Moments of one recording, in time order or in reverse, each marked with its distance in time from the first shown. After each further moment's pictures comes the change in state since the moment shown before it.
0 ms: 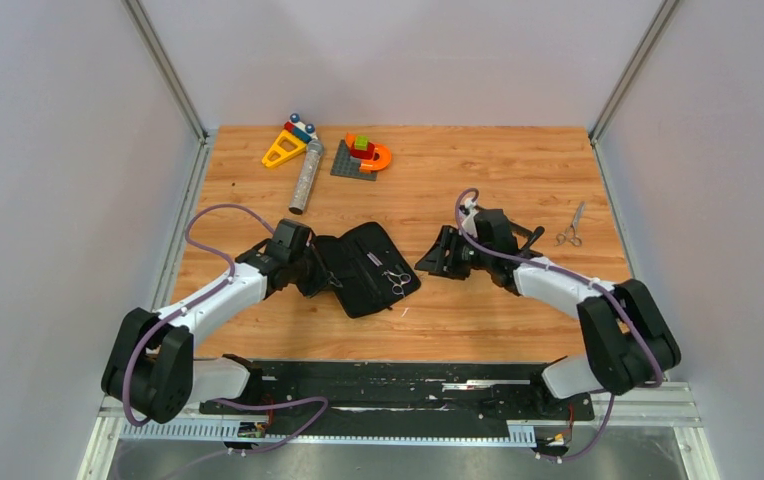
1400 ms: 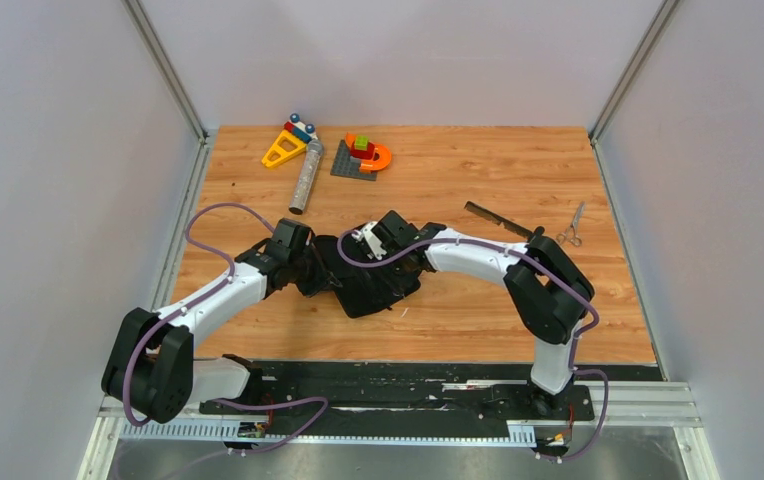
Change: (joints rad) left arm 0.000 0.001 0.003 0.000 0.008 0.016; right arm 0.420 0.384 0.625 -0.716 0.504 -0.847
